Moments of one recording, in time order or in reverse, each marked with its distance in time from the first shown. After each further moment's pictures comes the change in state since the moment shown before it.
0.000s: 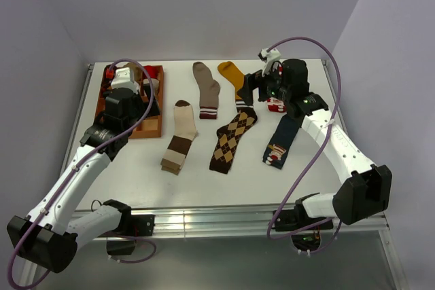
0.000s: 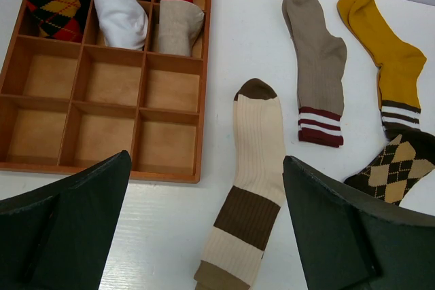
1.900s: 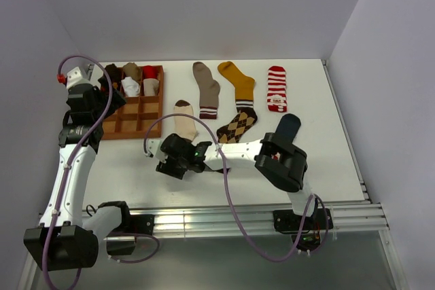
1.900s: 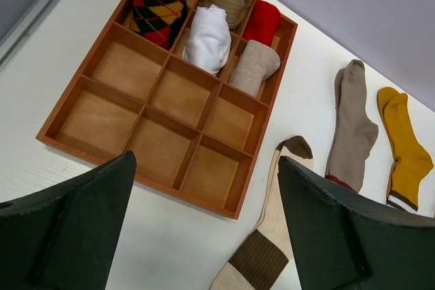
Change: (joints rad) left arm 0.435 -0.002 0.000 0.000 0.202 -0.132; right arm 0.868 0.669 0.134 0.076 0.406 -0.194
